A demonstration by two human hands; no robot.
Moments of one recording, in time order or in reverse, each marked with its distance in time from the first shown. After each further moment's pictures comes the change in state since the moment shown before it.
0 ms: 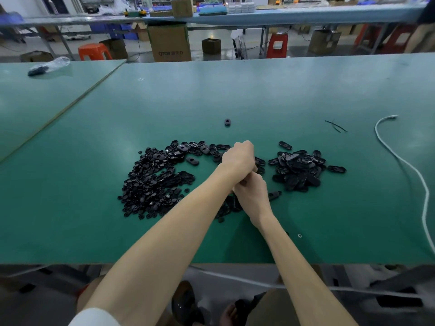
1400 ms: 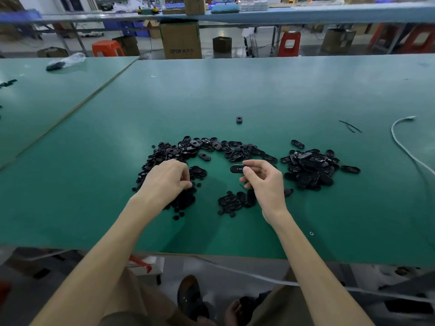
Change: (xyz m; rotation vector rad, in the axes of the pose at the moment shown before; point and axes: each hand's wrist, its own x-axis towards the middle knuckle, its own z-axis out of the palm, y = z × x) left_hand -0.107 -0.154 -0.046 0.228 0.207 -0.084; right_hand -0.001 0.009 0.000 0.341 0.053 -0.100
